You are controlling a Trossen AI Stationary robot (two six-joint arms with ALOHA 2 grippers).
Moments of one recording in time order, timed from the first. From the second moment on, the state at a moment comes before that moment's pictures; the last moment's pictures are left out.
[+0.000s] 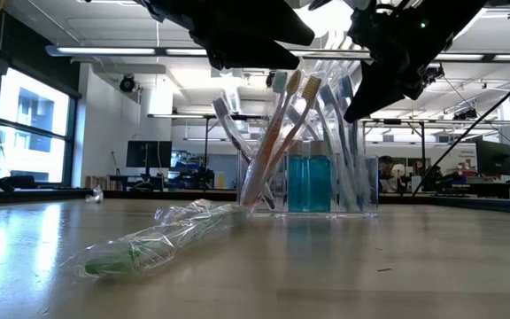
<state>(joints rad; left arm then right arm) -0.37 1.69 1.04 0.29 -0.44 -0.12 0.22 1.36 0.84 -0.43 0.59 0.60</state>
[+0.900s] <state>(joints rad) -0.37 1.69 1.04 0.25 -0.44 -0.14 0.22 1.36 0.84 -0.46 0.55 0.61</state>
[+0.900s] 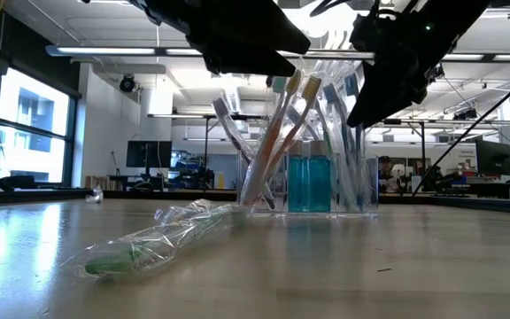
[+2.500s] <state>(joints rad) -0.20 1.80 1.04 -0.43 -0.16 -1.13 0.58 1.19 0.84 -0.53 0.53 0.79</state>
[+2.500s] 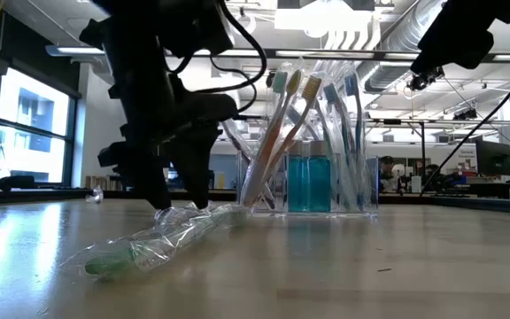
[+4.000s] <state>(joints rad) -0.51 1.56 1.10 -0.71 -0.61 -1.12 0.63 1.19 0.80 -0.51 0.62 0.82</state>
